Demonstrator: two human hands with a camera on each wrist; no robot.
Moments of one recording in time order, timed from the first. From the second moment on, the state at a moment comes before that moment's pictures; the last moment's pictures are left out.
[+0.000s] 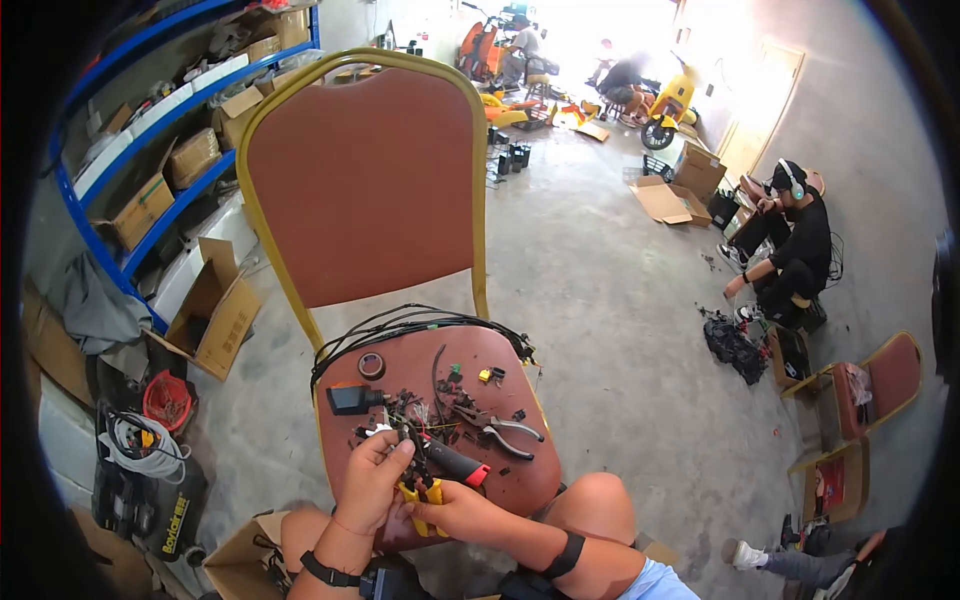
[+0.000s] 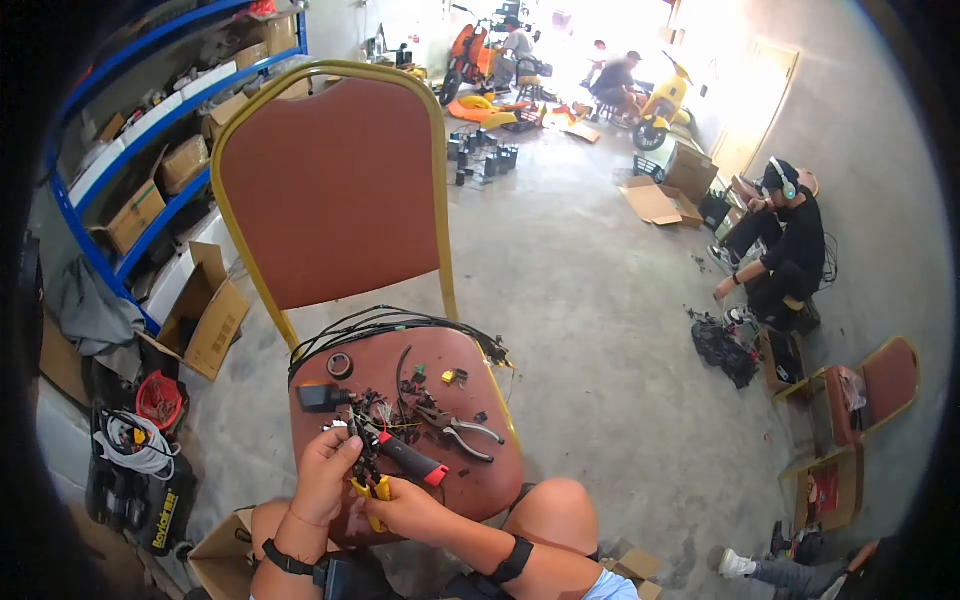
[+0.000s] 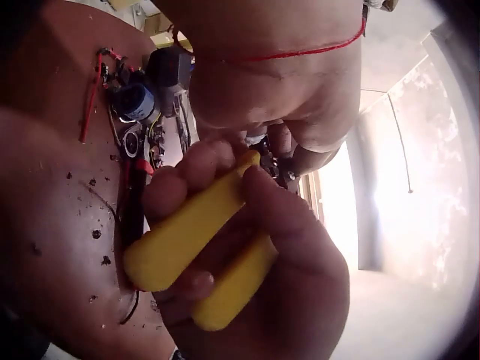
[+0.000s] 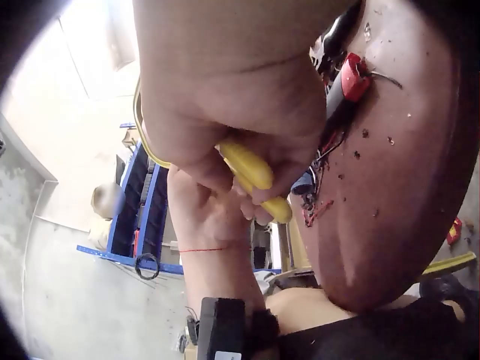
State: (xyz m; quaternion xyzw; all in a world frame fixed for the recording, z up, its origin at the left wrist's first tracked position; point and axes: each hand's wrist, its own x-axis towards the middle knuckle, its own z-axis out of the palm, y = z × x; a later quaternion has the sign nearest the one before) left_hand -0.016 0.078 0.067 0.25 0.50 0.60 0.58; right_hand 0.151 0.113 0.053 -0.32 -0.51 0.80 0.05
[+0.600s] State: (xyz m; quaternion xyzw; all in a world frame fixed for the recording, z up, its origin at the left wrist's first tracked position) left_hand -0.005 0.075 0.070 0.26 0.50 0.57 0.60; right_hand 0.169 0.117 0.048 -0.30 -0.47 0.83 0.04
